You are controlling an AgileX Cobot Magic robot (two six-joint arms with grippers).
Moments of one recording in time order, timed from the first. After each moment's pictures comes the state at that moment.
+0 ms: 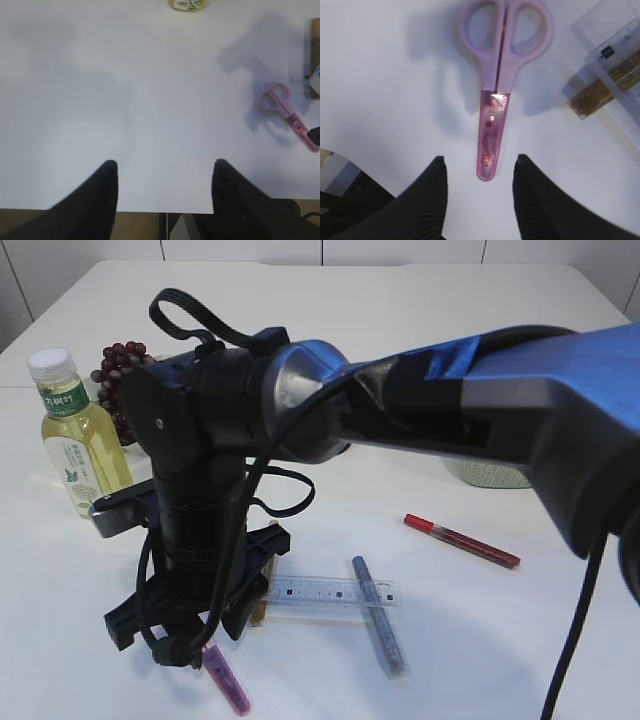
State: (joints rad) left arm -0.10 0.91 -1.01 0.03 1.25 -0.16; right arm 0.89 2.24 -1.83 0.17 1.22 0.09
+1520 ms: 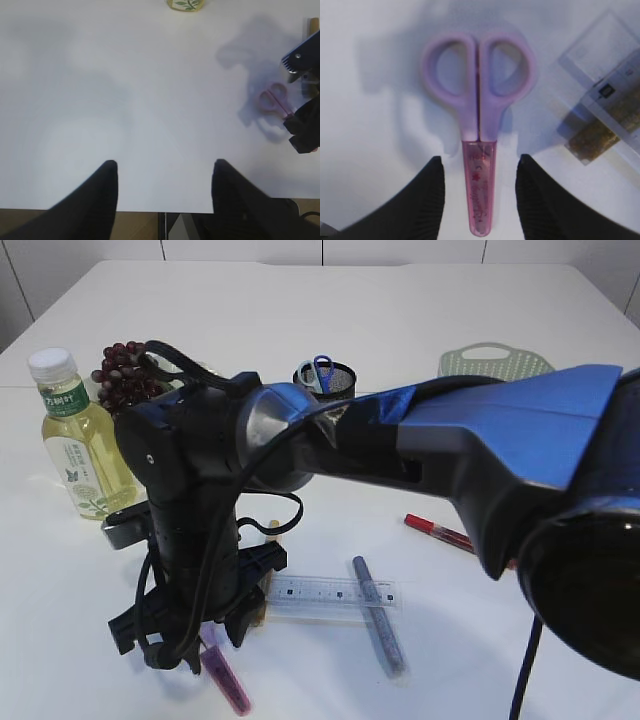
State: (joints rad) left arm -0.10 0.91 -1.01 0.03 1.25 -0.16; right arm 0.89 2.36 -1.92 0.13 1.22 0.21
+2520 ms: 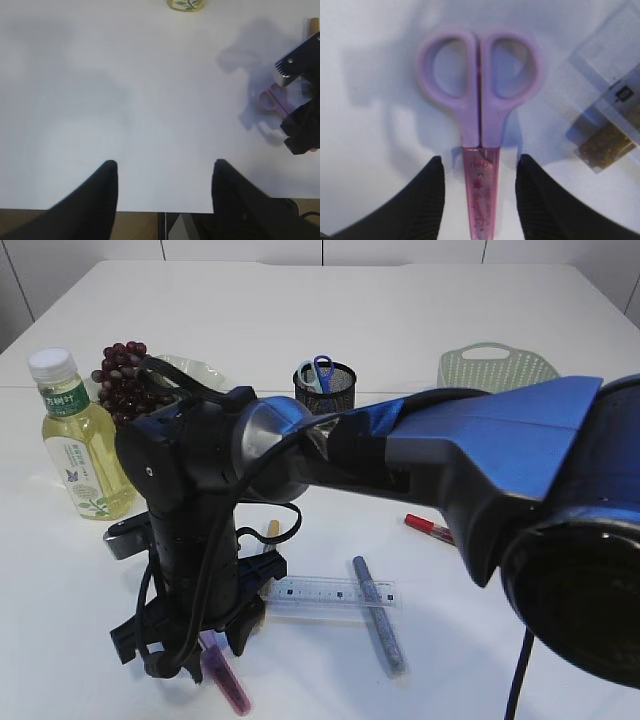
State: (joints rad) left arm -0.10 0.91 -1.01 0.03 1.25 -0.16; right arm 0.89 2.38 -1.92 0.13 1.22 0.21
